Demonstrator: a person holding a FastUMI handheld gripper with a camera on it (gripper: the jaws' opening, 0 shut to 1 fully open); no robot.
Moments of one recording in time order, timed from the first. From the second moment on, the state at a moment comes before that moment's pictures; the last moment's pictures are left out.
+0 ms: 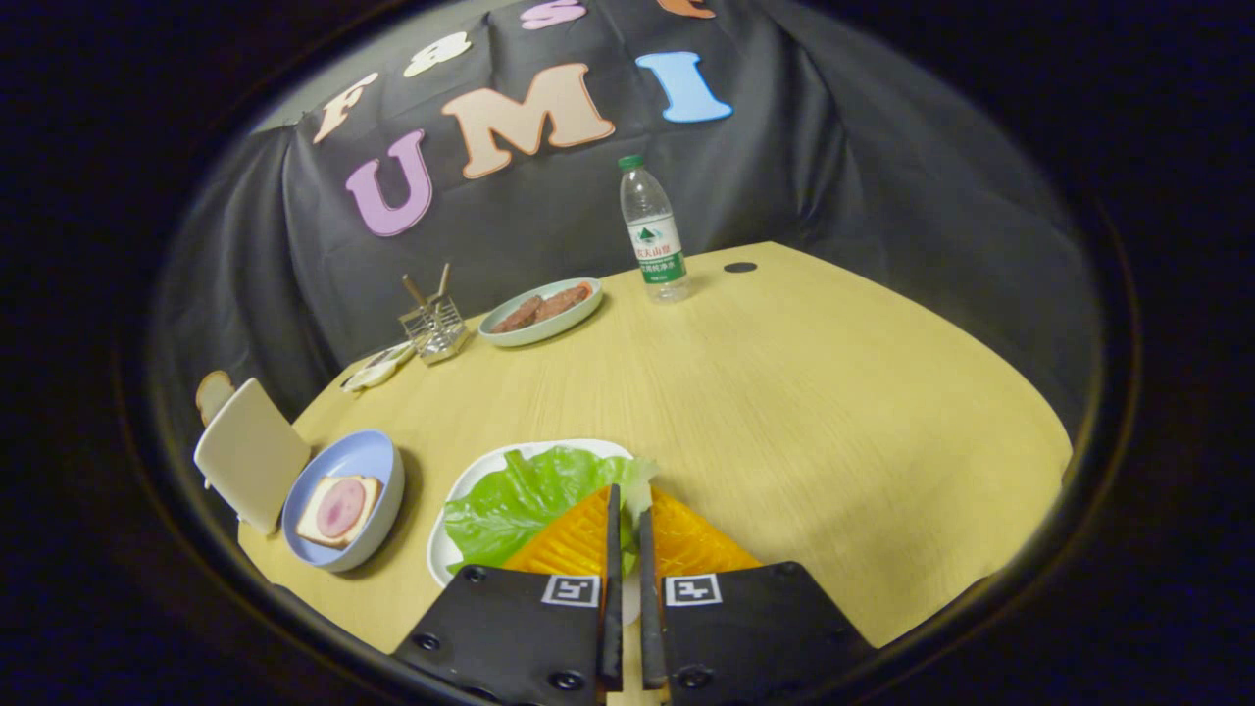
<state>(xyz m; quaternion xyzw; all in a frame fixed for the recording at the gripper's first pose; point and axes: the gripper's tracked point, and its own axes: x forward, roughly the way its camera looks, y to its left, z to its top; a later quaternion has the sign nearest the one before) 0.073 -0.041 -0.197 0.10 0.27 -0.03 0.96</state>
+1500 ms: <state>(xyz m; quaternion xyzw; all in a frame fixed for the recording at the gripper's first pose) 0.065 0.206 -0.060 0.31 0.12 0.21 0.92</state>
